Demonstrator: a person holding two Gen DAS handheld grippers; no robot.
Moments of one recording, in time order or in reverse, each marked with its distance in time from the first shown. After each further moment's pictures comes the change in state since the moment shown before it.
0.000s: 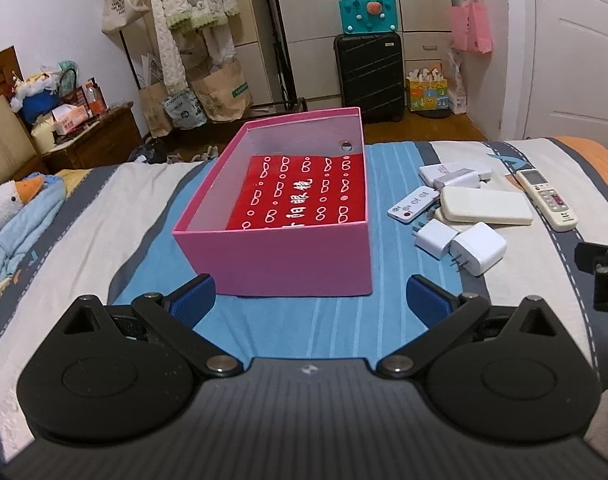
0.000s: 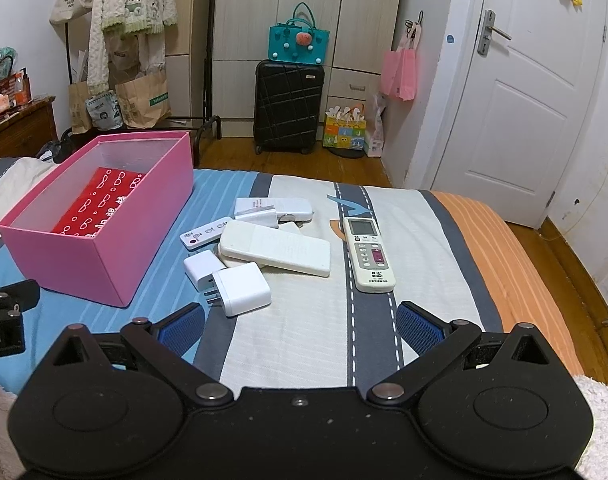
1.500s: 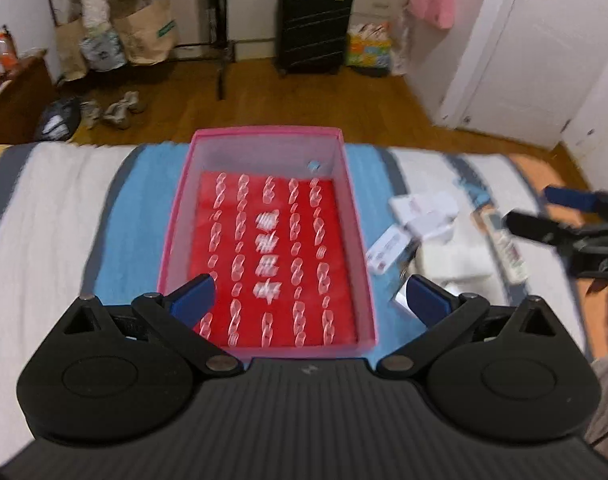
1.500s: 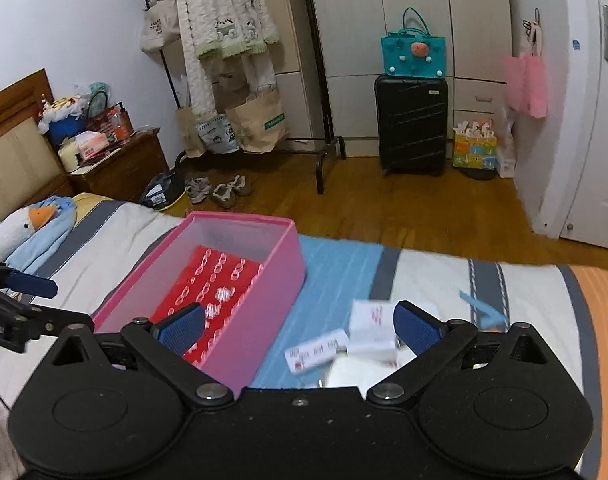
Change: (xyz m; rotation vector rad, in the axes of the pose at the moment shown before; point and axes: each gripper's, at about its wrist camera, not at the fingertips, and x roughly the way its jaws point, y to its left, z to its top) left arm 0.097 0.089 0.166 -0.055 0.237 -0.327; right arm 0.085 0.005 0.161 -0.017 -0.004 0.442
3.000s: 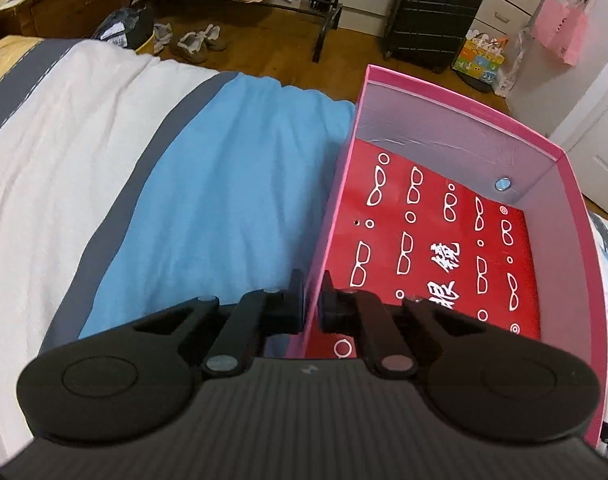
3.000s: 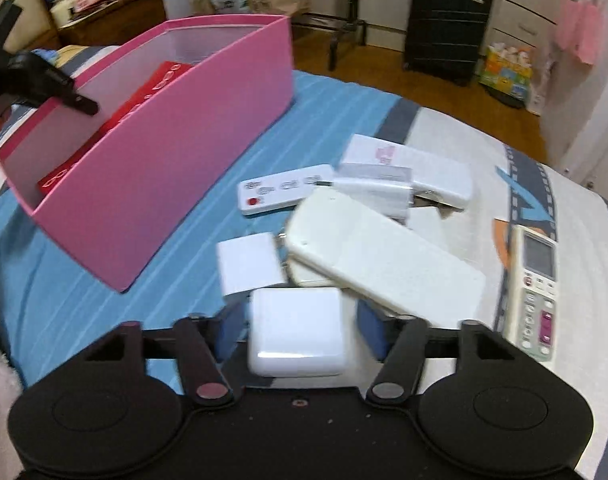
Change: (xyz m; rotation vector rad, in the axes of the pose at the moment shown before) left arm 0.173 0.146 -0.010 -0.285 0.054 0.128; right arm 0.092 -0.024 -0.098 -0.173 0.357 -0.018
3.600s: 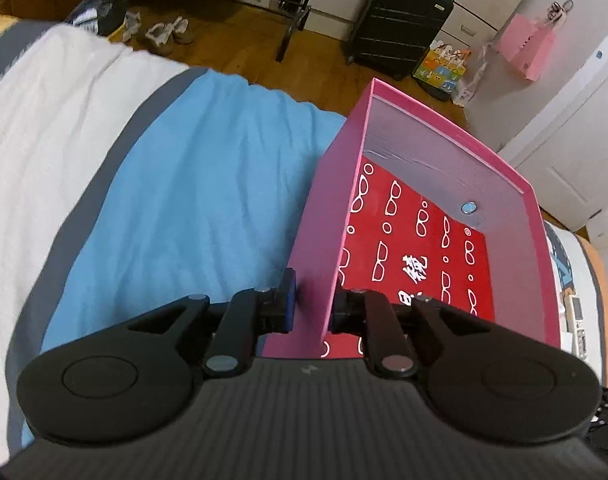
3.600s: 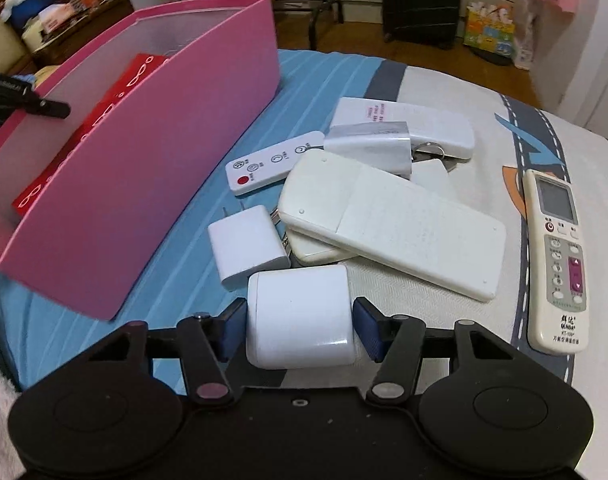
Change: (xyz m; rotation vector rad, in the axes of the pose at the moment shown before) left arm -0.011 0.016 -0.001 -0.047 0.009 -0.160; right arm 0.019 -0.005 -0.012 0.133 0.032 0.036
